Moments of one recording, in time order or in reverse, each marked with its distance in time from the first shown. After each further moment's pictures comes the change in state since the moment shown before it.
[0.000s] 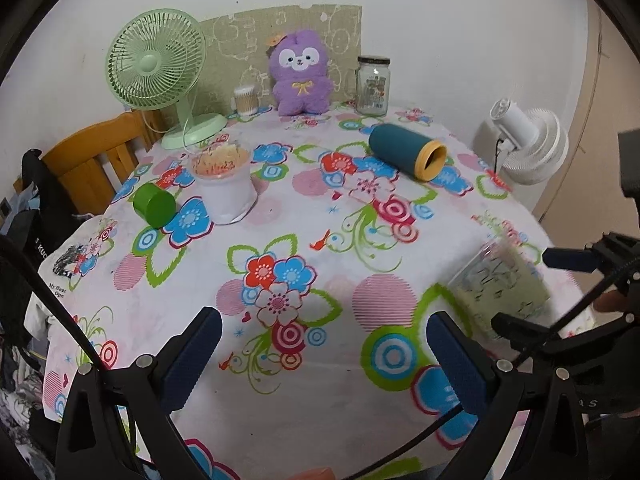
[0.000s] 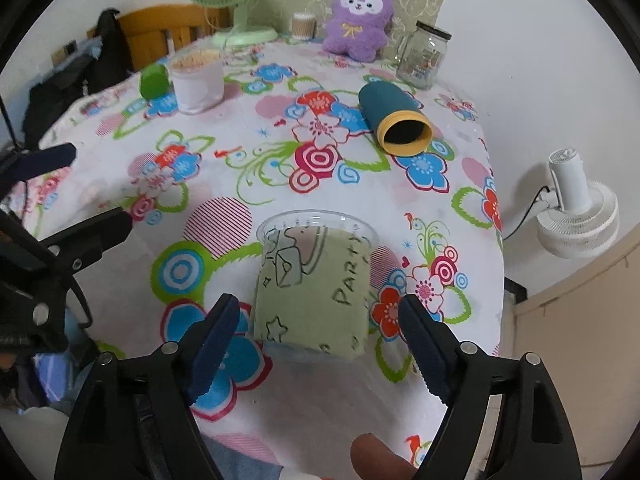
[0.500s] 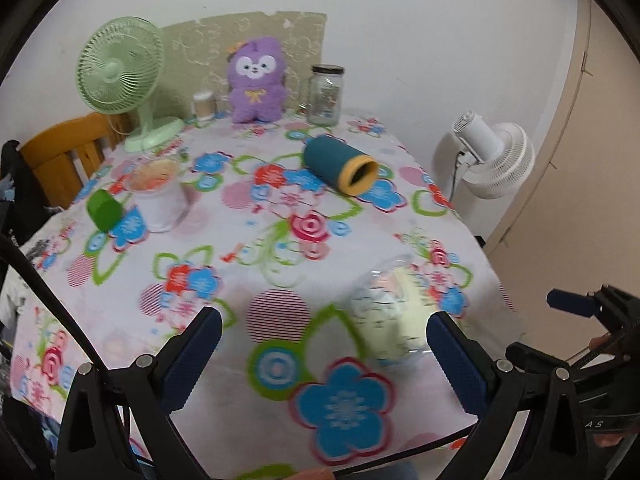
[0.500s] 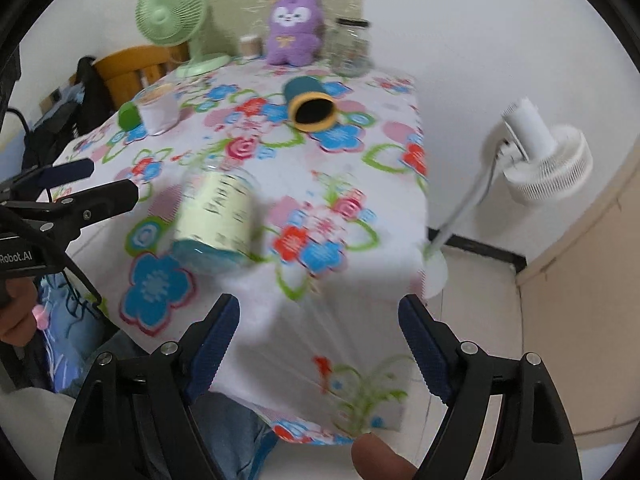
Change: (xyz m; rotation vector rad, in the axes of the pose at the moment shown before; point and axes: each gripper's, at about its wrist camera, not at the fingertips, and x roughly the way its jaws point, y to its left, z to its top) left arm -0.009 -0.074 0.017 -0.044 0.009 -0.114; right arm -0.046 -0.089 -0.071 0.161 -0.046 0.014
